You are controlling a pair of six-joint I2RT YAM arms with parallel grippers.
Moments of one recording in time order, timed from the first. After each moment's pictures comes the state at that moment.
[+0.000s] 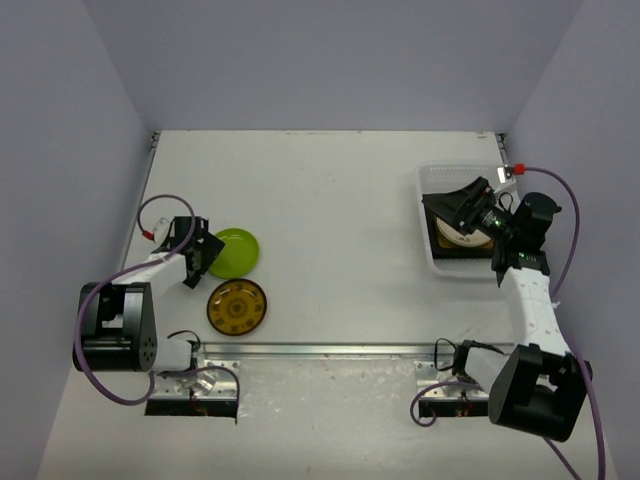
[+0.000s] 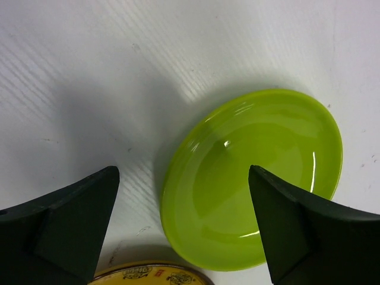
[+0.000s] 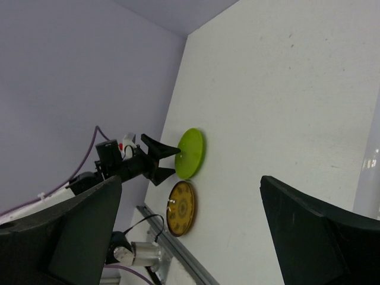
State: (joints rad) left arm 0.06 1.35 0.56 -0.22 -0.24 -0.94; right arm -0.29 1.07 0.63 0.22 -0.97 0.82
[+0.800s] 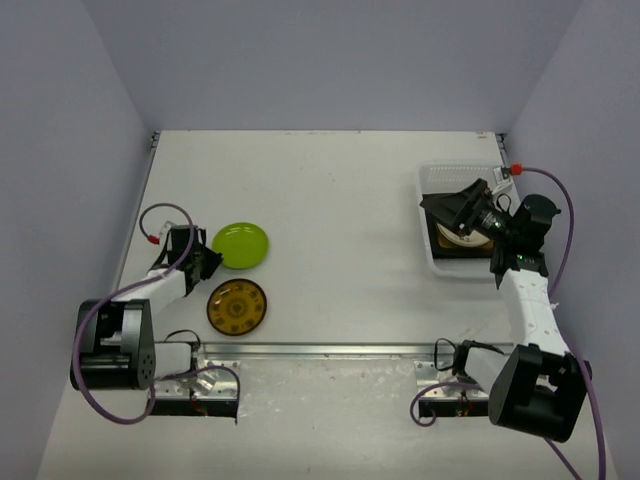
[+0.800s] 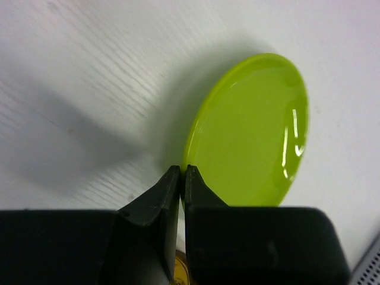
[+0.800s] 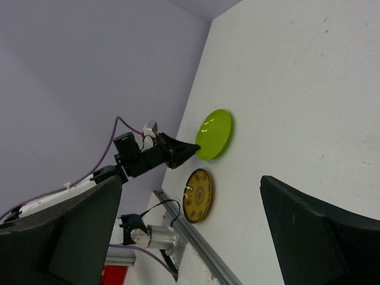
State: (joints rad) left arm 0.06 1.29 0.45 -0.04 -0.10 -0.94; right arm -0.29 1.05 0.60 0.33 -1.07 0.91
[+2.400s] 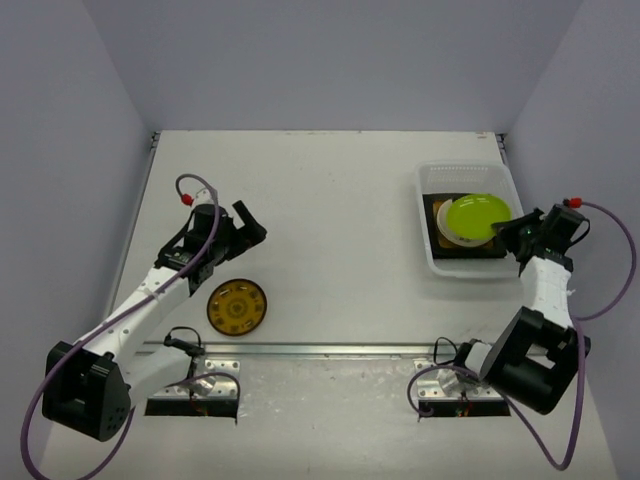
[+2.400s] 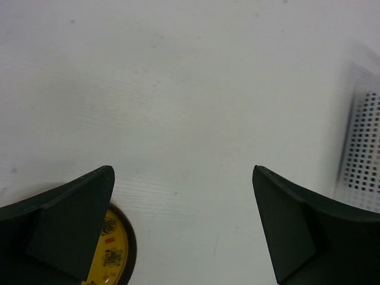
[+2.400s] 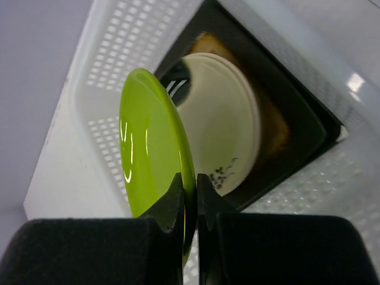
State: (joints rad) left arm -0.28 1.03 0.67 -0.27 -0.07 -0.76; right arm -0.54 1.18 0.69 -0.10 -0.35 0.64
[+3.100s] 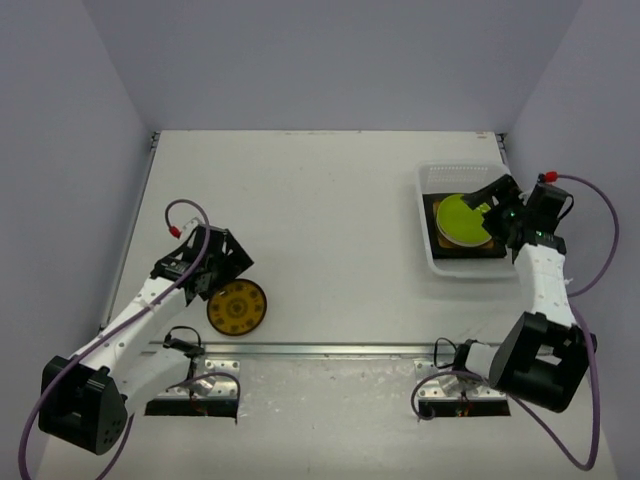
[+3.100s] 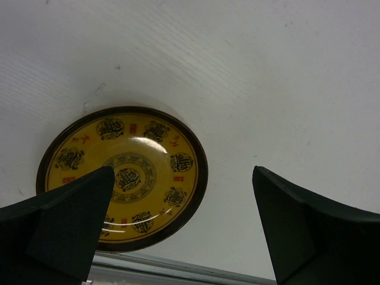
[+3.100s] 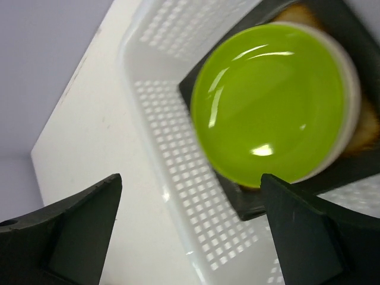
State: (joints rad) left arm -0.28 0.96 0.61 -0.64 -0.20 -0.93; right arm -0.40 1.22 0.80 -0.20 -0.37 0.62
